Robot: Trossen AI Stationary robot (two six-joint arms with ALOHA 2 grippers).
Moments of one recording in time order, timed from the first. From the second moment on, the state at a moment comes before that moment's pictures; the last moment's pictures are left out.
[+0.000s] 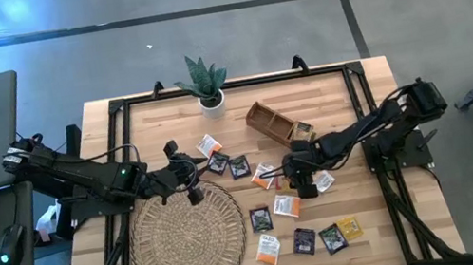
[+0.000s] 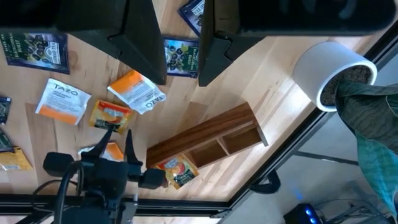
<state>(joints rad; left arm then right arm) -0.34 1.10 0.77 -0.24 -0.69 -0.26 0.13 1.62 0.72 -0.33 0.10 0.16</state>
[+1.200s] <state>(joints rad) -0.34 1.10 0.77 -0.24 -0.68 -0.24 0.09 1.50 1.04 -1.06 0.83 -0.18</state>
